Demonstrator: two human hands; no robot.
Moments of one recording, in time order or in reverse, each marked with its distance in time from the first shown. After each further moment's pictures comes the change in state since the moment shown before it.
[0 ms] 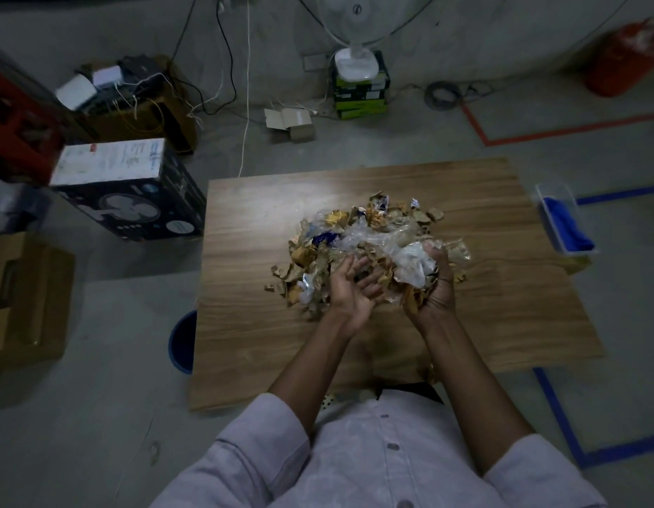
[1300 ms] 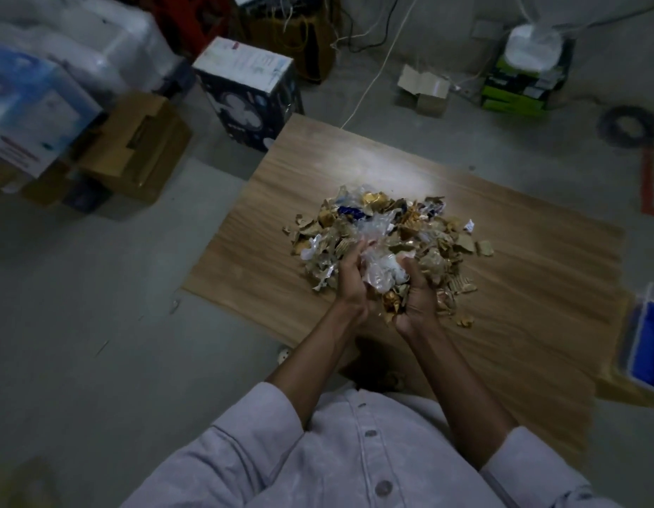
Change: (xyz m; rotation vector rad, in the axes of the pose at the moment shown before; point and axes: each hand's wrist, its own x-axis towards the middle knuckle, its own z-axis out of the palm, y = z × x) left_hand 0.001 -0.040 0.089 -0.338 0.327 0.413; right_hand 0.046 -0.055 -0.027 -0.437 0.074 0.520
